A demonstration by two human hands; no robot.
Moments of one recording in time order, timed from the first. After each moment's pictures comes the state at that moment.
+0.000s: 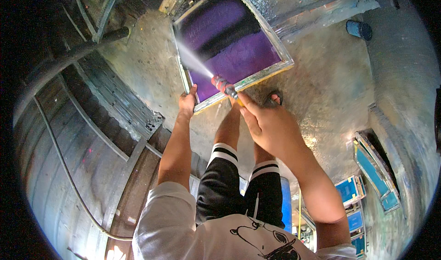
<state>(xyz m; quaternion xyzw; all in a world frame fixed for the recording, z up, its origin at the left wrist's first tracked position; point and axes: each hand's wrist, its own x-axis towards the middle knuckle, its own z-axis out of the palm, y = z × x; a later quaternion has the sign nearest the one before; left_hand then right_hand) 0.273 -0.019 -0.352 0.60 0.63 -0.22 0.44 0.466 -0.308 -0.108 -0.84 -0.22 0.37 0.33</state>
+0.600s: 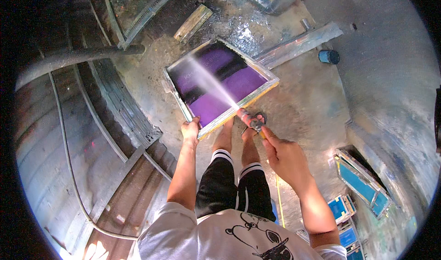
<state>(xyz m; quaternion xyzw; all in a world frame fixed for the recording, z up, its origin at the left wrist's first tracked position) 0.273 -0.080 -0.154 0.54 0.67 -0.10 0.49 0.429 -0.365 0.088 -0.87 -0.14 0.38 0.28</state>
